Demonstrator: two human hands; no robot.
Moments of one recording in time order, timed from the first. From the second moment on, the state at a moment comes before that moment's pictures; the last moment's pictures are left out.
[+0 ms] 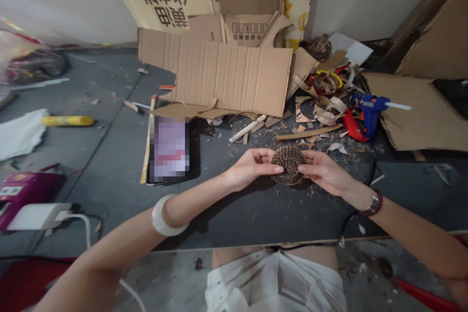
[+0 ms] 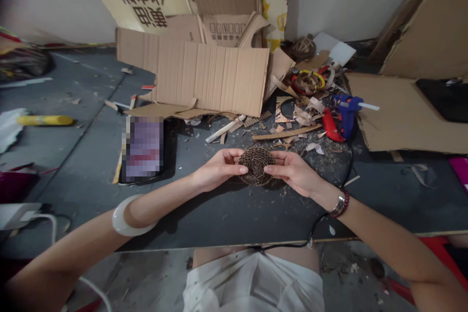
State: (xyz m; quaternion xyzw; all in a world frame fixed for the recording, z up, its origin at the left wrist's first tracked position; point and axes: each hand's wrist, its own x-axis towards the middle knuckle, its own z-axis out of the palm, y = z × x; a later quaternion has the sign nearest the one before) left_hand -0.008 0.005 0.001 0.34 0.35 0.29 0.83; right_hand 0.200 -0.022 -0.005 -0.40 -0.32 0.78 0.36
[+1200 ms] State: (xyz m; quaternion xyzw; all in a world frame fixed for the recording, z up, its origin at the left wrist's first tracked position) left_hand -0.011 0.004 -0.001 0.32 0.34 0.24 0.85; right_hand 0.201 -0.025 -0.007 -0.38 -0.28 0.81 0.35
